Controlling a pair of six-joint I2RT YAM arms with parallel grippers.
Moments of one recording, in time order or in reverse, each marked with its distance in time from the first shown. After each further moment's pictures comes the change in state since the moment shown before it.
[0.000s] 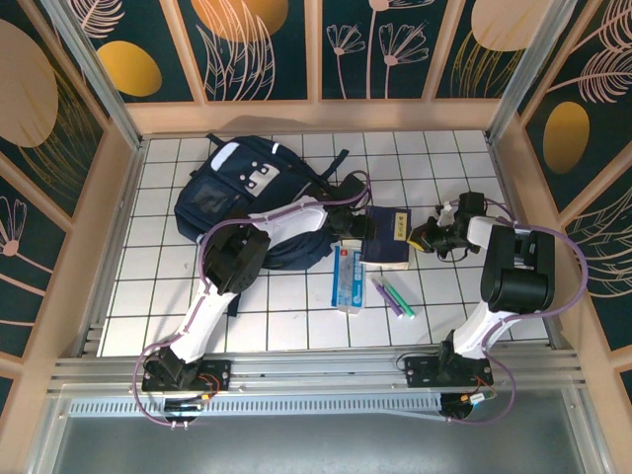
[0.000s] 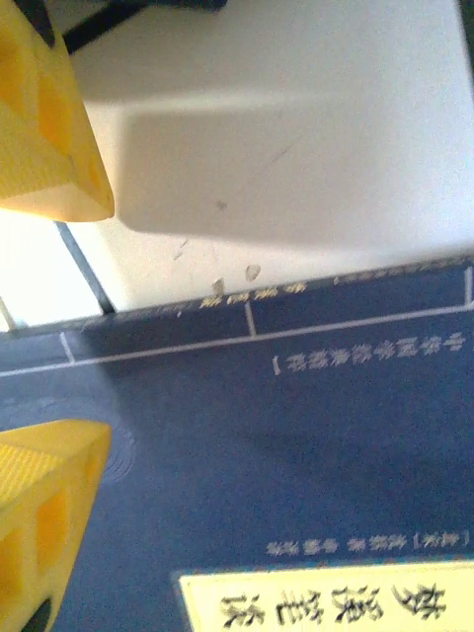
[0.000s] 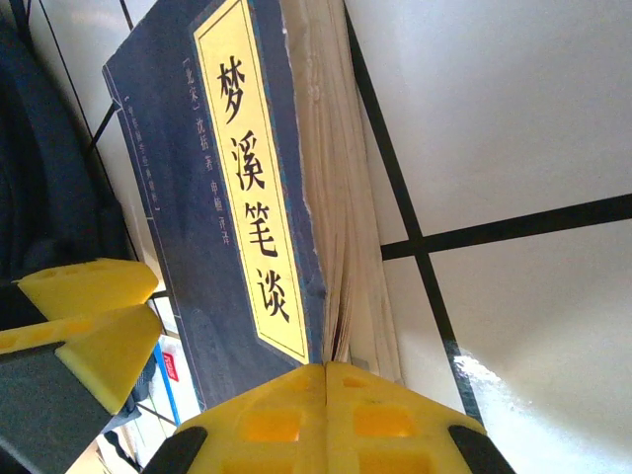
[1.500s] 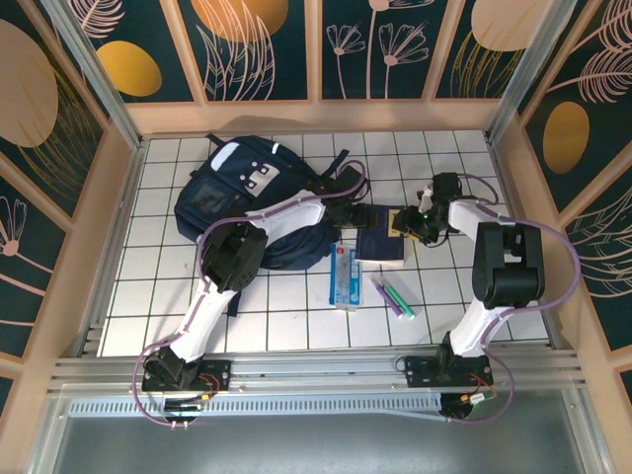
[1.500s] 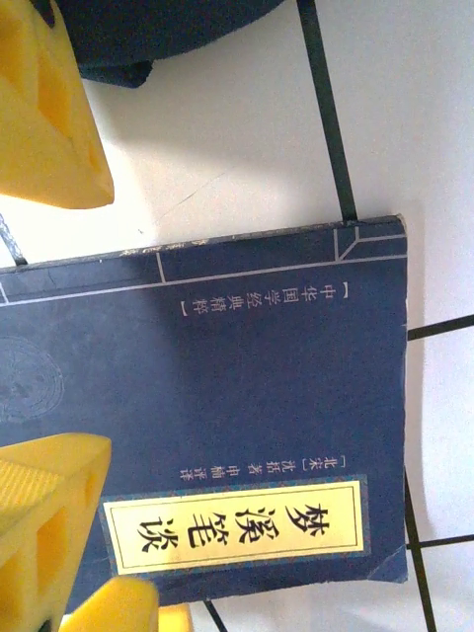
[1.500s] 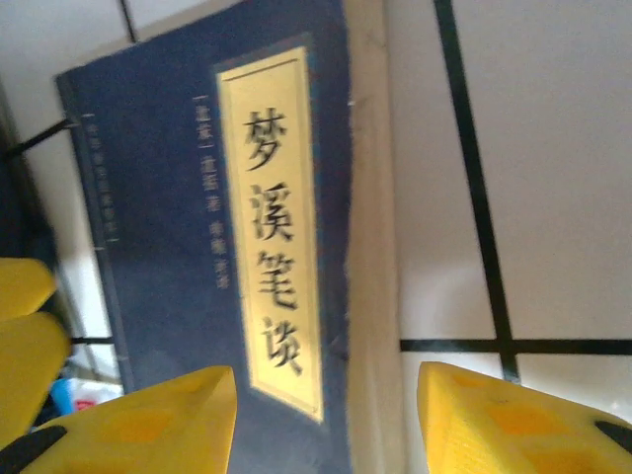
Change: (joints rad) left arm 0.021 0.014 0.069 0.005 -0.074 -0.071; right arm 0.181 0.046 0.177 -0.116 0.317 -0.034
